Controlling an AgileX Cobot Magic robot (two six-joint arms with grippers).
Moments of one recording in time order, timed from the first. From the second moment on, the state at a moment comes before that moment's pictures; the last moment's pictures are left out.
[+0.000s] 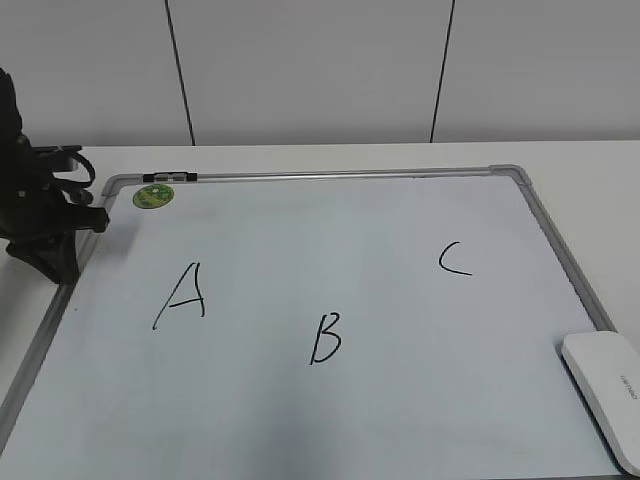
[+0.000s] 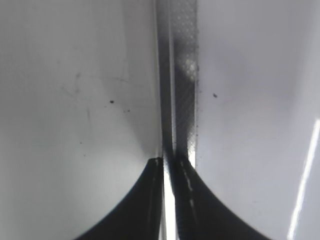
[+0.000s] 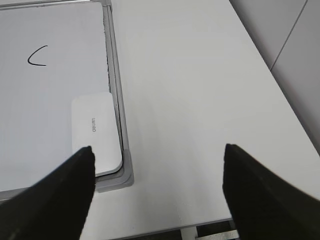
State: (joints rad) left arm -0.03 2.16 -1.51 -0.08 0.95 -0.02; right arm 0.00 -0.02 -0.50 -0.17 1.15 0.10
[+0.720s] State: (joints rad) left arm -0.03 2.16 -1.51 -0.08 0.95 -0.02; right arm 0.00 0.33 -0.63 -0.11 1.15 -0.01
